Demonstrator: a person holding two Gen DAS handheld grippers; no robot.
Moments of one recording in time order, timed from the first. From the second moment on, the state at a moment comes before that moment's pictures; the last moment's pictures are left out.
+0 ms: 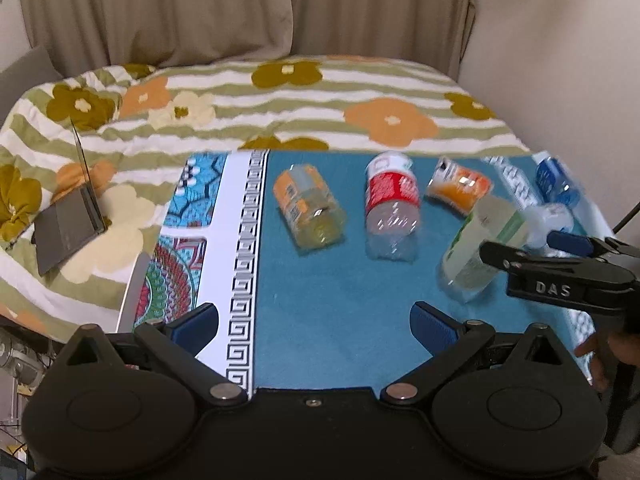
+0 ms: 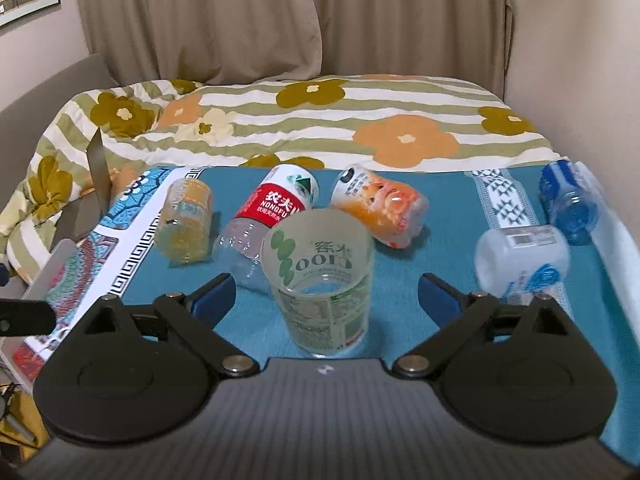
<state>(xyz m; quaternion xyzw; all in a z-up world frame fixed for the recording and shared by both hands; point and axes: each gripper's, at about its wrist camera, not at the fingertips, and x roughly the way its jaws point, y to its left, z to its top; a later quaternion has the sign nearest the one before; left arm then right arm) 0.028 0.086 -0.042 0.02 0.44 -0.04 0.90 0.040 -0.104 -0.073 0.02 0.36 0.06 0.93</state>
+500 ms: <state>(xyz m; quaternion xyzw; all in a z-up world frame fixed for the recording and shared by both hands) 0.001 0.035 0.003 0.04 0.36 -0.03 0.93 -0.012 -0.170 0.006 0.02 0.40 0.02 0.92</state>
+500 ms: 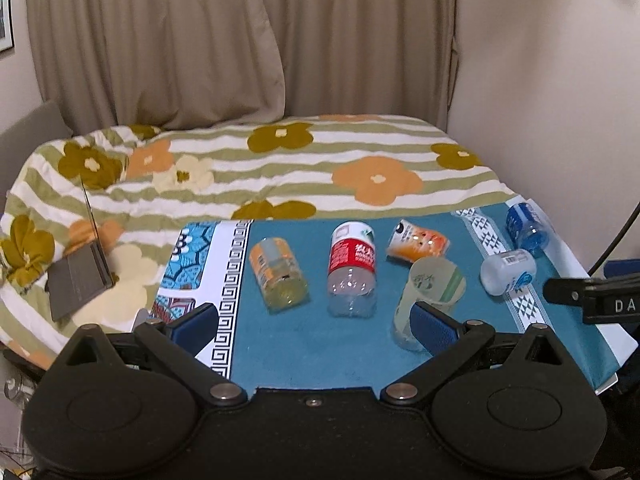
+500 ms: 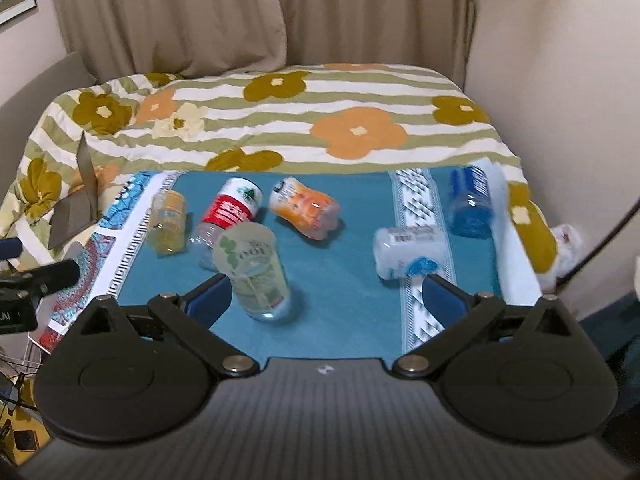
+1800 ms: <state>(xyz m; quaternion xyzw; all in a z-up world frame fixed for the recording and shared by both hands) -0.018 0.021 0.002 0.05 0.33 -0.03 0.94 -0.032 -0.176 0.005 0.03 0.41 0.00 0.91</state>
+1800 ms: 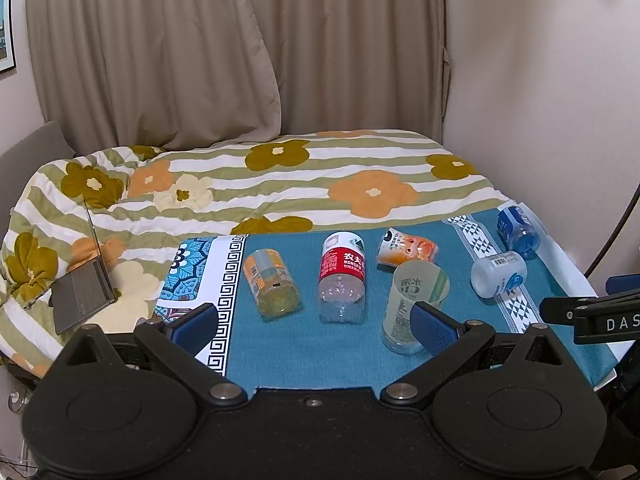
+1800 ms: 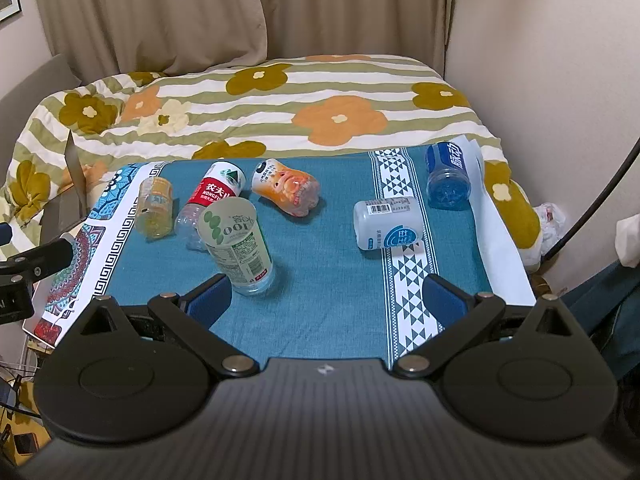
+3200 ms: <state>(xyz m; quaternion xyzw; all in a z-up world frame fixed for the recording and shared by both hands) -0.007 0.032 0.001 0.05 0.33 -0.03 0.94 -0.024 -0.169 0.001 0.02 0.40 0.00 0.92</state>
